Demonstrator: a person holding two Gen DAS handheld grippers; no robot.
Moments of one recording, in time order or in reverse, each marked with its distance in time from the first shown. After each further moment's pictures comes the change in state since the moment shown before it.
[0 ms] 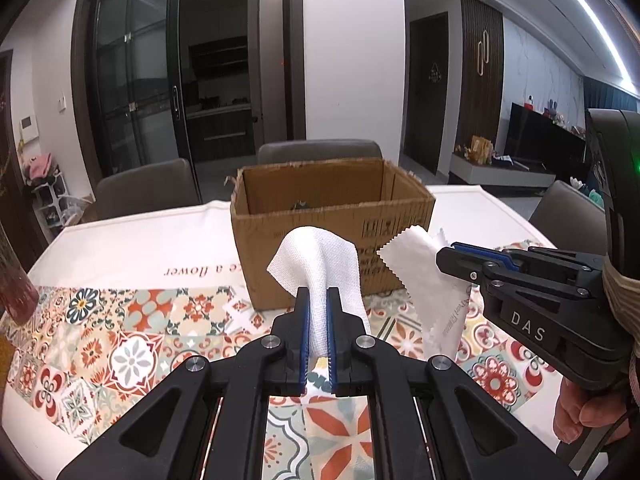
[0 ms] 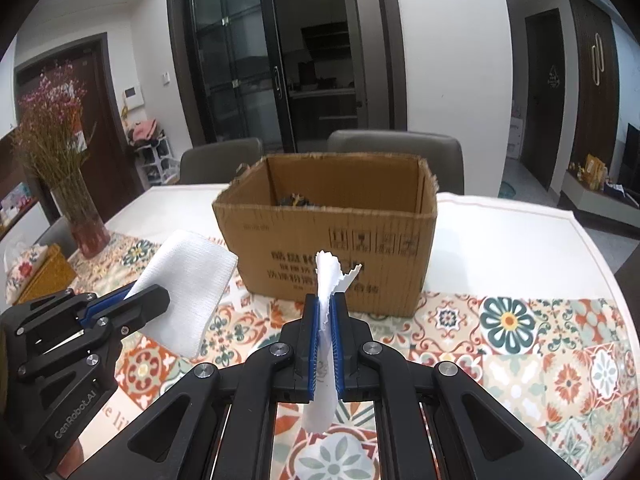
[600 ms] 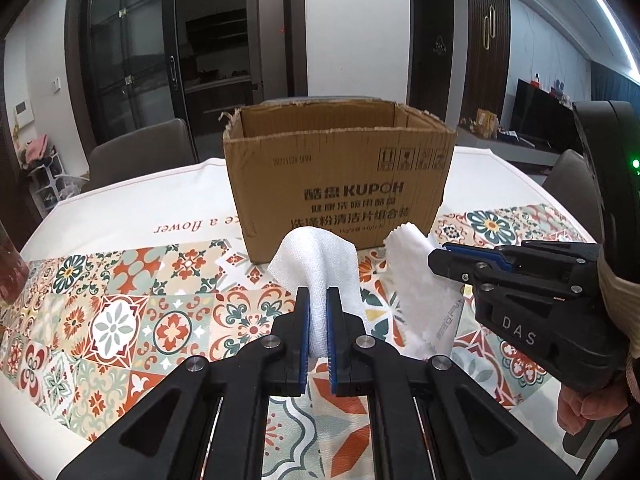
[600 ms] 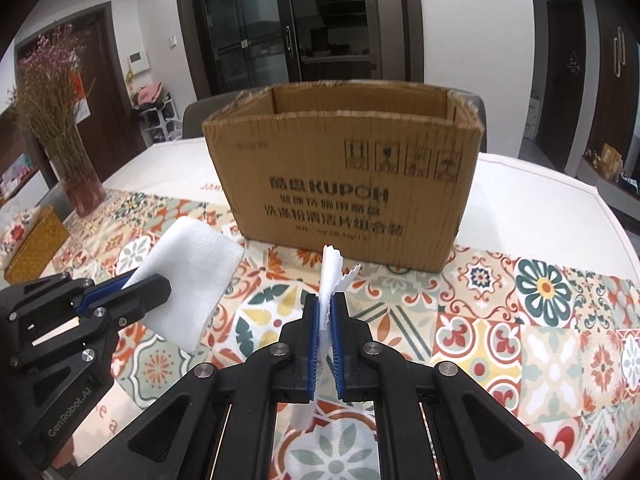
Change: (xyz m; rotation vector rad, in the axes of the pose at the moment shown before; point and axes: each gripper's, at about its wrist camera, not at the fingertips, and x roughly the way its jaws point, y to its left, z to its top) left arm 0.042 0.004 -0.044 0.004 0.103 0.009; right arm 0.055 0.002 -0.040 -0.035 0.125 0.033
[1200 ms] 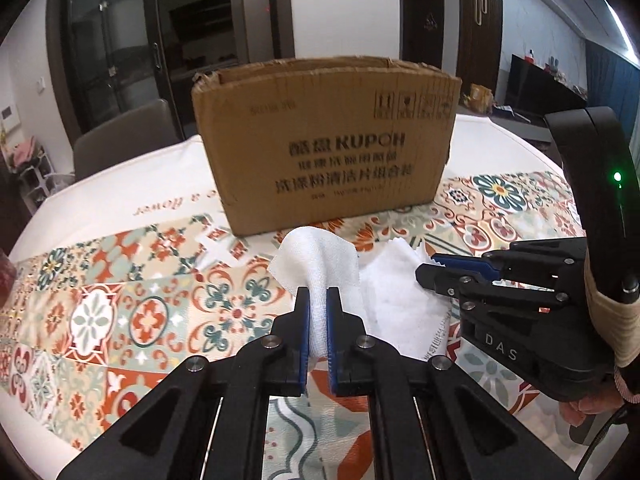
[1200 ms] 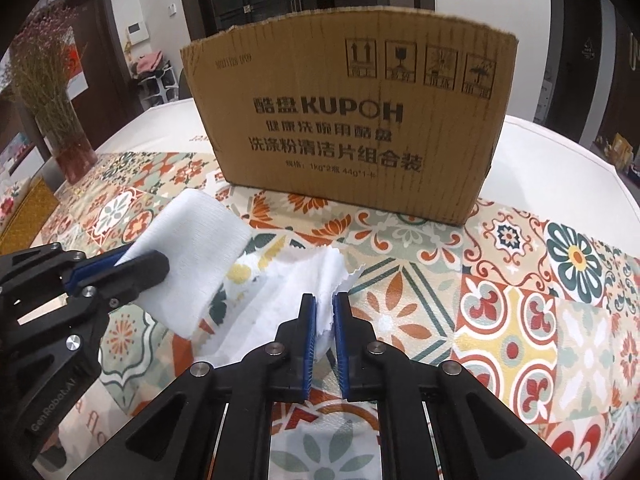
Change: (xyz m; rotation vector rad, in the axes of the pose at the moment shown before) left arm 0.039 -0.005 -0.019 0.047 0.074 -0.013; right arm 0.050 -0.004 -0.025 -0.025 0.120 0.018
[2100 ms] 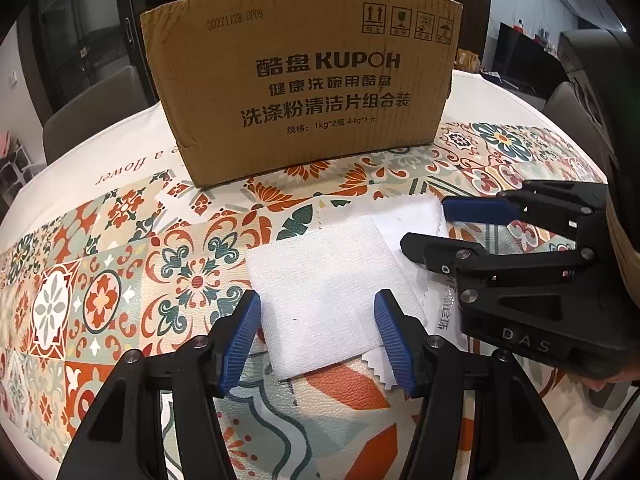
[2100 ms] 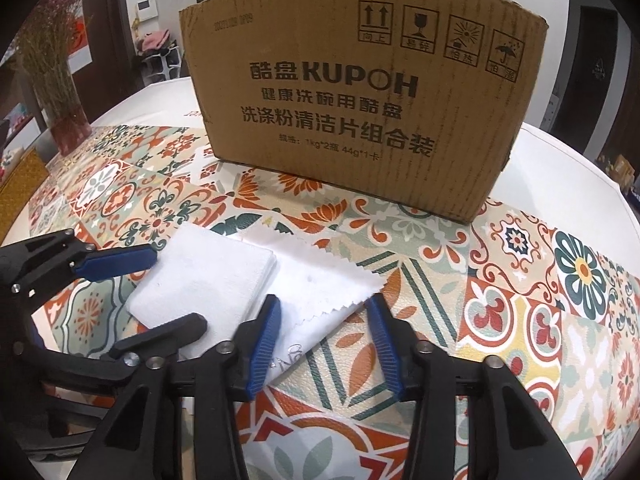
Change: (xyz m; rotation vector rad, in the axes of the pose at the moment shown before) left arm 0.047 -0.004 -0.022 0.045 0.130 -0.061; right arm 0.028 -0.001 -0.004 -0.080 0.041 -0.027
